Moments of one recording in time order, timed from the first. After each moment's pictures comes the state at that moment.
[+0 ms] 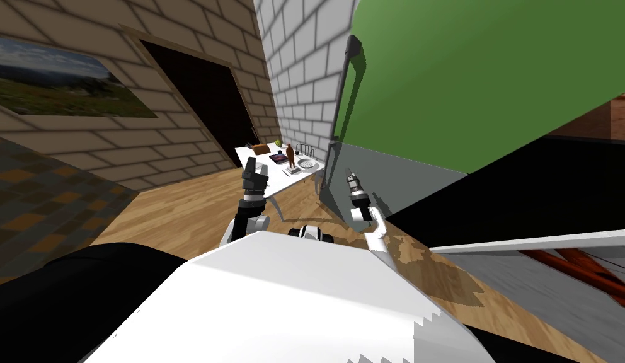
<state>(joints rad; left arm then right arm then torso) 0.49 0.02 0.02 -2.36 -0.06 -0.42 0.00 -0.01 -0.28 0.05 -1.82 0.30 -0.22 0.24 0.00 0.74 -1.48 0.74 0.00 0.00</state>
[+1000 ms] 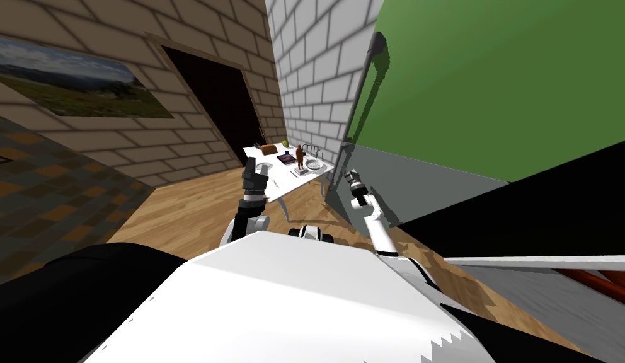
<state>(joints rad) 0.49 0.02 0.02 -2.36 -0.06 -0.42 0.00 -0.26 -0.37 0.06 -1.54 0.47 -0.13 0.39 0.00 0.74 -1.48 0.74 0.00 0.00</state>
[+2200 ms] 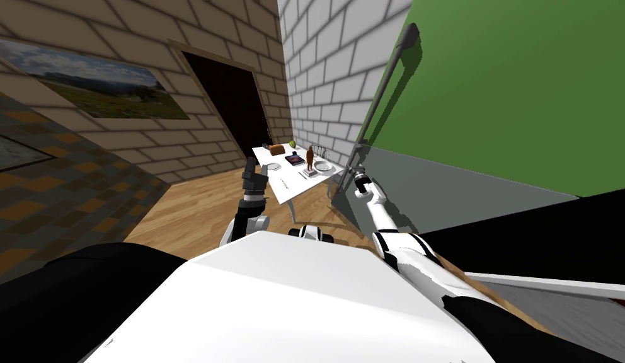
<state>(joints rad) 0.49 0.02 0.02 -2.36 -0.06 -0.42 0.00 -0.53 -0.46 0.07 -1.20 0.67 -0.02 0.56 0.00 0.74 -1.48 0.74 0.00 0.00</state>
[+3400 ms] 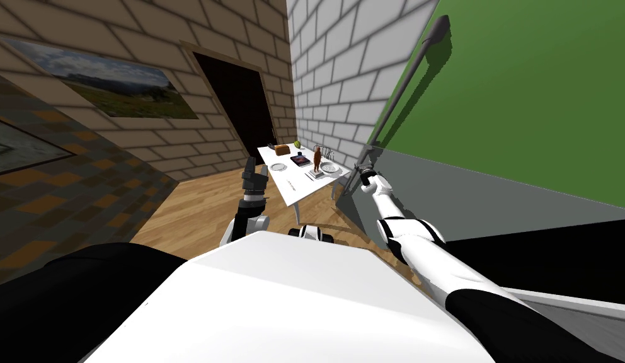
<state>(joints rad) 0.49 0.02 0.02 -2.36 -0.06 -0.42 0.00 -0.72 -0.55 0.10 -0.94 0.79 0.08 0.66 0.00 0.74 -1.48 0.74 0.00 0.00</state>
